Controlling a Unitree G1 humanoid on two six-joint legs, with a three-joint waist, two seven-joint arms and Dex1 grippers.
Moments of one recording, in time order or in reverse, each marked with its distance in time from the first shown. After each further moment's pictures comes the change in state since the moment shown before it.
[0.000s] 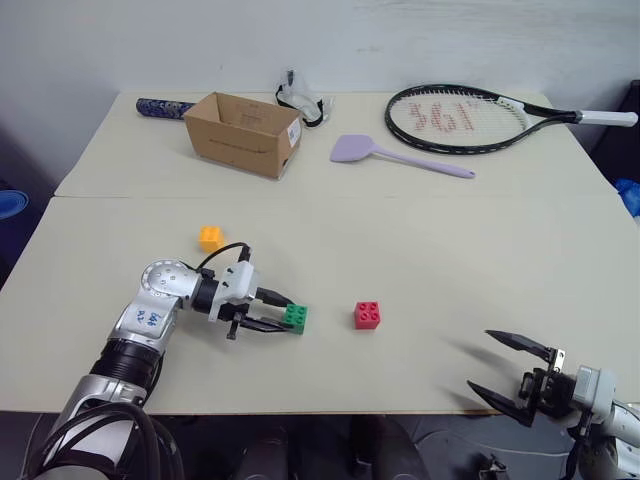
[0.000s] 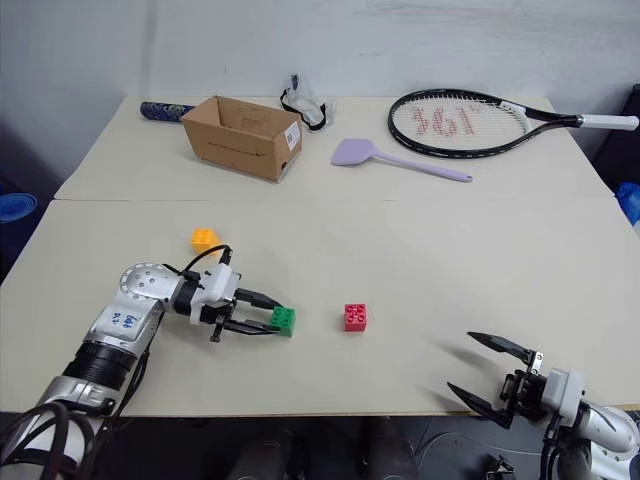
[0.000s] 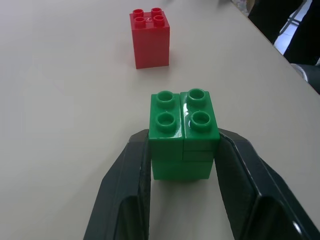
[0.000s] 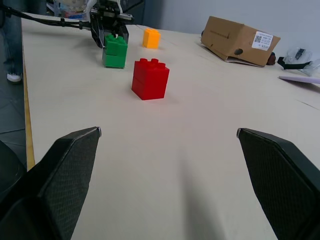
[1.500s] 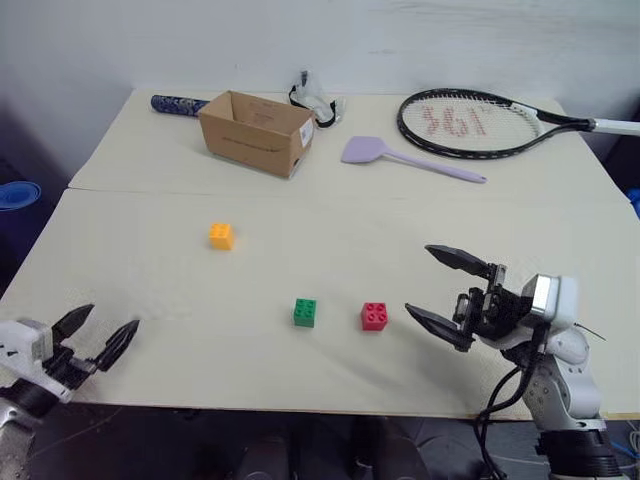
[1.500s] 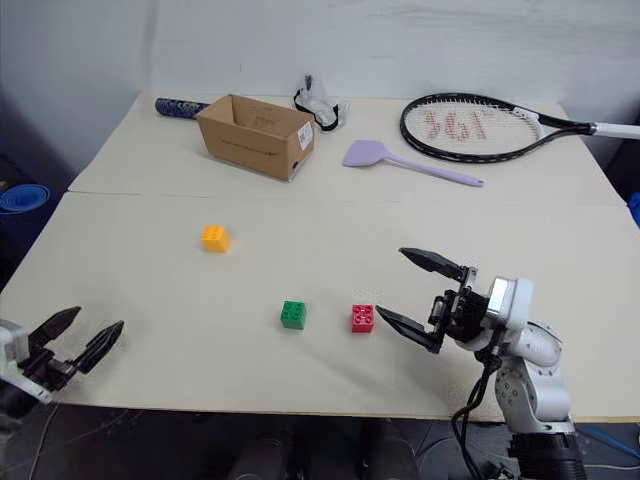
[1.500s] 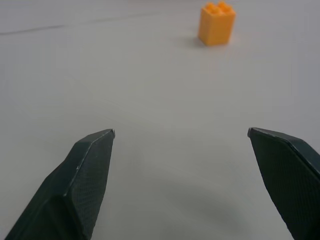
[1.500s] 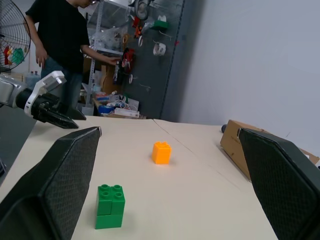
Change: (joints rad) left arm 0.770 -0.103 0.868 -0.411 -0.248 0.236 0.682; right arm -0.198 0.203 -0.028 -0.645 -0.194 0.573 -0.376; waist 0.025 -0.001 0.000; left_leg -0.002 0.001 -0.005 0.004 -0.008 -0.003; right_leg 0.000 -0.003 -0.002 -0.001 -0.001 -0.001
